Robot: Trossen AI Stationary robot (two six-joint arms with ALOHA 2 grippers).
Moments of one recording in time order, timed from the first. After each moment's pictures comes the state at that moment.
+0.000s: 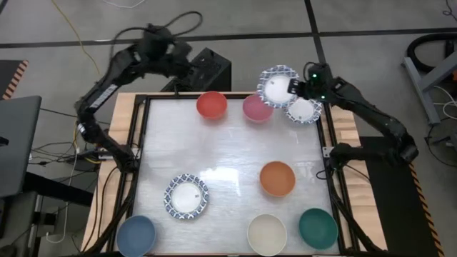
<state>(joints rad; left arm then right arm) 0.62 1.53 2.01 -0.93 0.19 -0.32 -0.93 1.05 1.01 -0.66 0.05 0.75</state>
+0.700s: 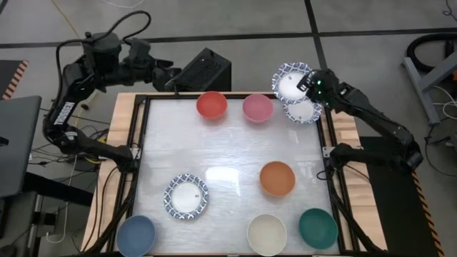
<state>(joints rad) 0.50 1.29 2.01 -0.98 -0.04 -0.35 -0.84 0.95 0.99 -0.80 0.36 1.18</state>
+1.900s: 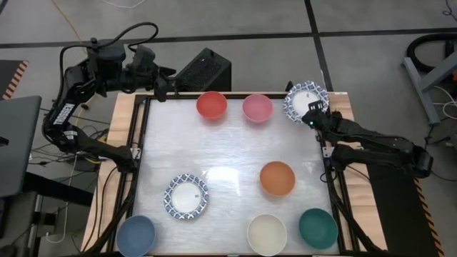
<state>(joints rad) 0.42 1.29 2.01 -1.02 -0.06 -0.32 -0.57 0.73 0.44 -0.66 0.76 2.02</state>
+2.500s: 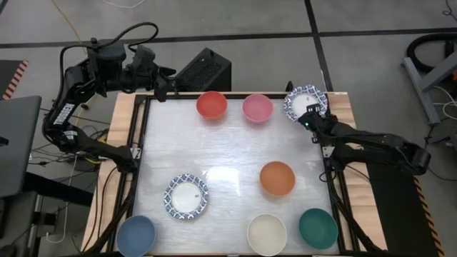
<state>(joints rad) 0.42 1.29 2.01 -1.02 -0.06 -0.32 -0.63 0.84 0.31 -0.40 0.75 2.04</state>
